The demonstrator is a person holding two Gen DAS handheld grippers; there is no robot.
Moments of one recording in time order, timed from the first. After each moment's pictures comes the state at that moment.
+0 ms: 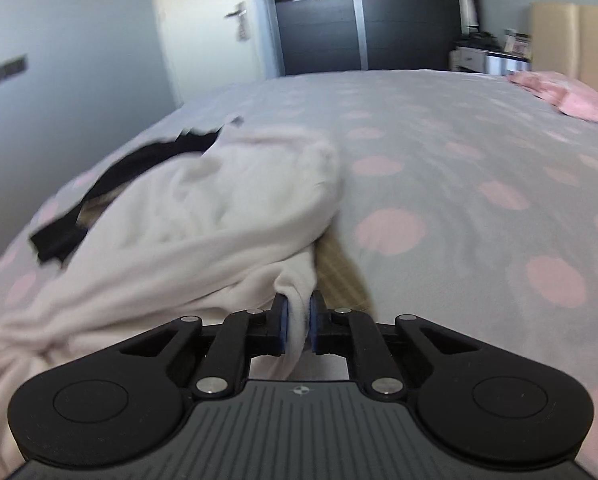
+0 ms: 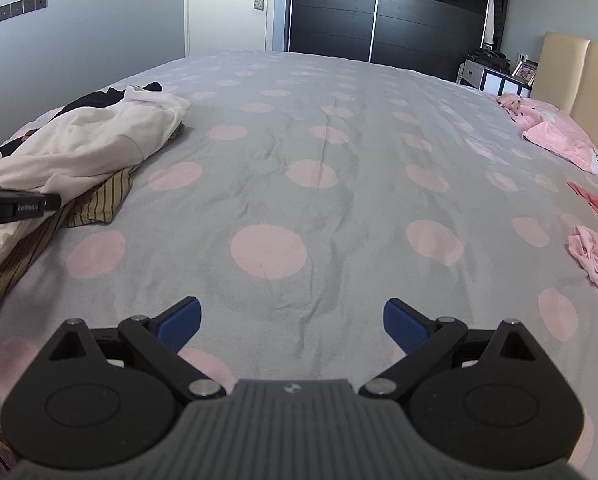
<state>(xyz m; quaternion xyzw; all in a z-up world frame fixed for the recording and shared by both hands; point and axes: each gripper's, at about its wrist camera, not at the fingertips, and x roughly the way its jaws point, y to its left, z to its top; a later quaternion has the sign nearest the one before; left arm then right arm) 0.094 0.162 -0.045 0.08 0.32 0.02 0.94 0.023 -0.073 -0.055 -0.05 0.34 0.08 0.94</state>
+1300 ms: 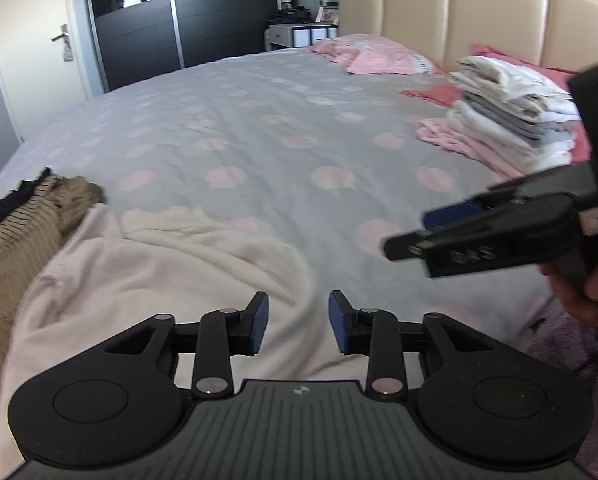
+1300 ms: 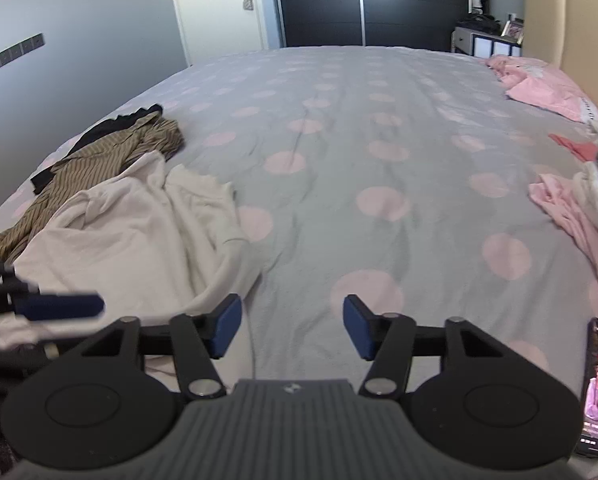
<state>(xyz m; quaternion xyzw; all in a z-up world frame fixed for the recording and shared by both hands) -0.026 0.035 0.004 0.12 0.36 -0.21 0.90 -0.031 -0.151 -0.017 0.02 0.37 0.12 0.92</state>
